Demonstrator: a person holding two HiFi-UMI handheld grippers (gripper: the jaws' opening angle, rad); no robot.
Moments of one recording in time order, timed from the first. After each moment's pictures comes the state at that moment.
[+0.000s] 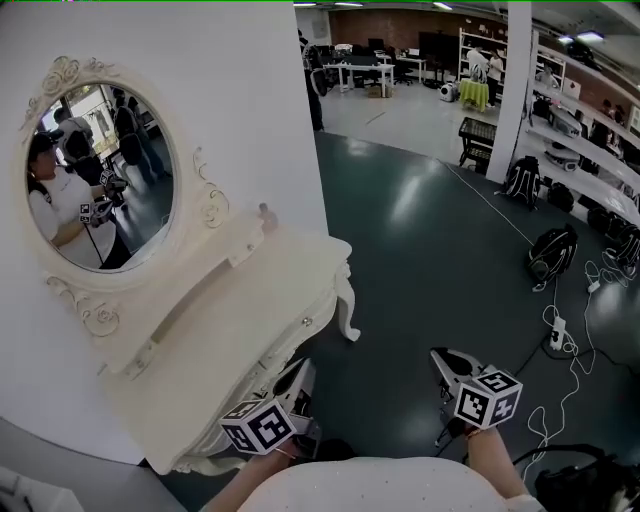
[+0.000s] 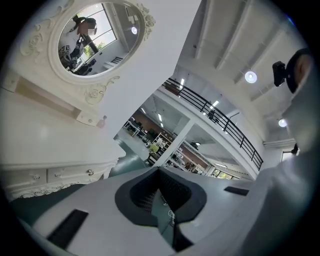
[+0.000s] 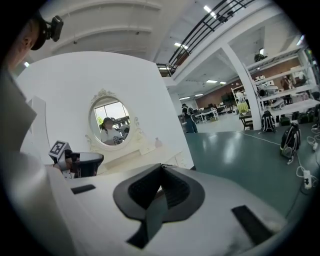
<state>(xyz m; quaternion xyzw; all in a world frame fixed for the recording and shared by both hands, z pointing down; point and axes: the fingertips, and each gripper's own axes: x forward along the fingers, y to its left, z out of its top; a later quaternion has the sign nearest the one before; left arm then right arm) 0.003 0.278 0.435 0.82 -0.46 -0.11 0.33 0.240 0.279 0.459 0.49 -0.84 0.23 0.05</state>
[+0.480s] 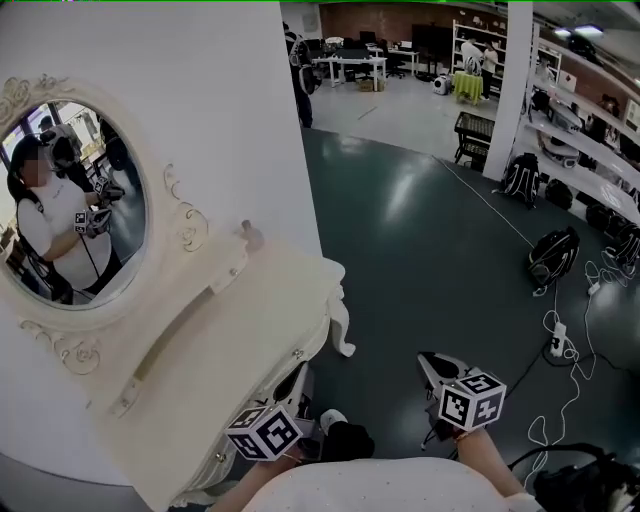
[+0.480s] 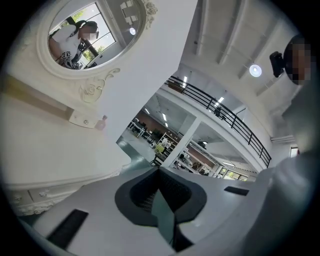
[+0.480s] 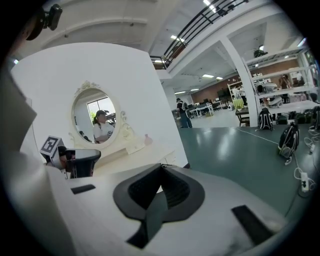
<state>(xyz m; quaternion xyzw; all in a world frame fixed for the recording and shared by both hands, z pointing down) 0.014 0.157 0.458 0.80 -0.49 -0.09 0.33 0.237 0.158 0.489 0.50 -0.82 0.26 0.09</state>
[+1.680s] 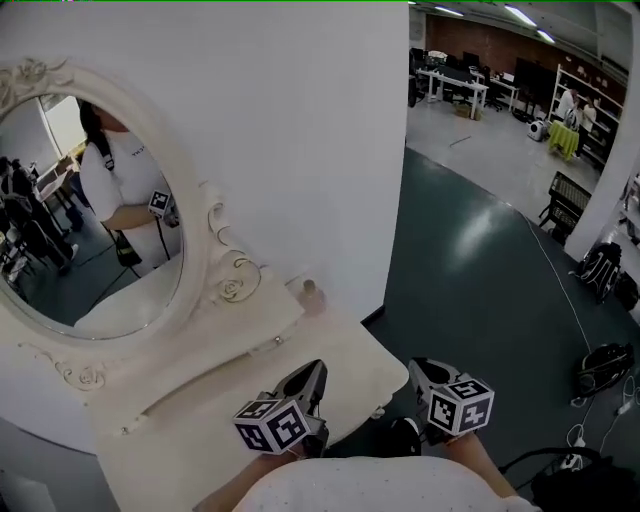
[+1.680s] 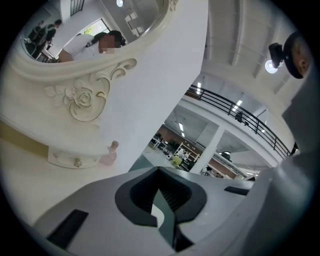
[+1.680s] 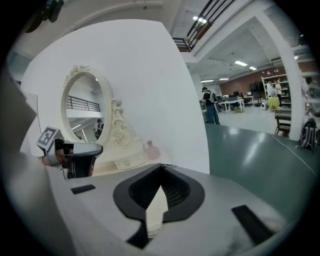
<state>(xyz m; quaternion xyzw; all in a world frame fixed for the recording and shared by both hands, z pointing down) -0.093 -0.132 0.446 0.74 -0.58 -0.12 0.31 0.084 -0.187 0.484 0.37 -0.89 0.22 0.15</state>
